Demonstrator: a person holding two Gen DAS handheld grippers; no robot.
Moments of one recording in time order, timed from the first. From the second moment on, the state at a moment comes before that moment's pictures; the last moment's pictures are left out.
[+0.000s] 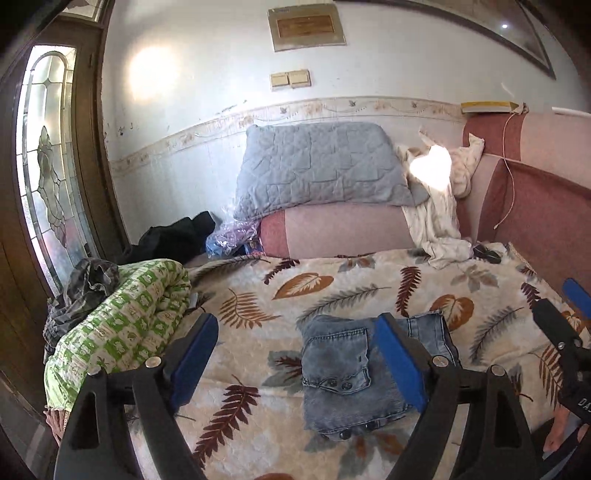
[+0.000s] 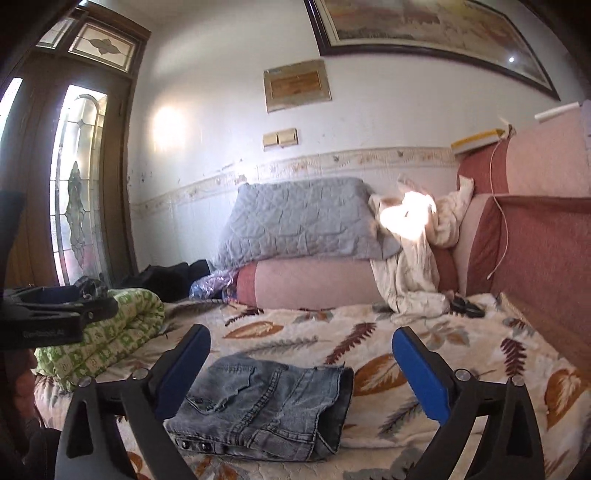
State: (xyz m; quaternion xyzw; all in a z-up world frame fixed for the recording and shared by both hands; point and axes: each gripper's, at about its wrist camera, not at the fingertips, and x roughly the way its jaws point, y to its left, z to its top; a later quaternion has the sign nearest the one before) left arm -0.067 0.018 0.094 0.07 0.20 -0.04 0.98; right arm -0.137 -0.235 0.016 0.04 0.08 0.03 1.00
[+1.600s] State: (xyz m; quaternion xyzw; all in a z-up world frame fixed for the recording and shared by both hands) left arm -0.055 0.073 0.074 0.00 0.22 -0.01 0.98; right arm -0.128 -0.162 0.024 -0.03 0.08 0.07 0.99
